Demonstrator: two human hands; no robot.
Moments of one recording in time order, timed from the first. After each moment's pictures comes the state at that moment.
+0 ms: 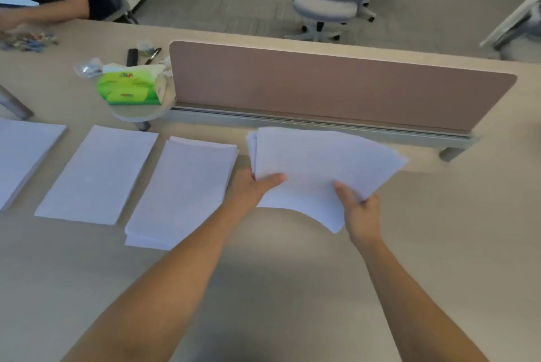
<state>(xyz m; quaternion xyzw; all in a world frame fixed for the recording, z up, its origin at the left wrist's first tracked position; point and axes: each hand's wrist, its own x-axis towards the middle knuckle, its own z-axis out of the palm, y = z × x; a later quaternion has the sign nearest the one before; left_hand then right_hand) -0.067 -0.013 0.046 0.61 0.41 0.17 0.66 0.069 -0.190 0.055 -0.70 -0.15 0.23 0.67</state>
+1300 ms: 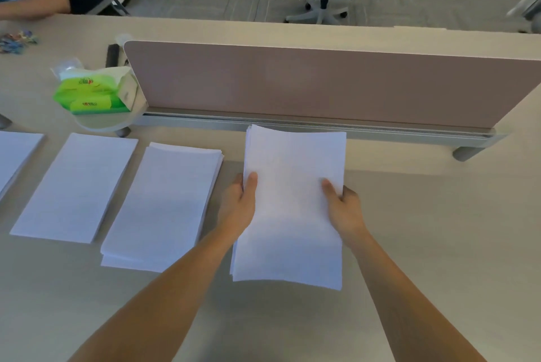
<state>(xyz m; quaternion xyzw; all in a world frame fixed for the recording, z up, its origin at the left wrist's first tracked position) -0.017 -0.017 0.002 0.69 0.51 0.18 0.48 0.145 -0.154 -0.013 -0.76 -0.10 0.33 0.56</state>
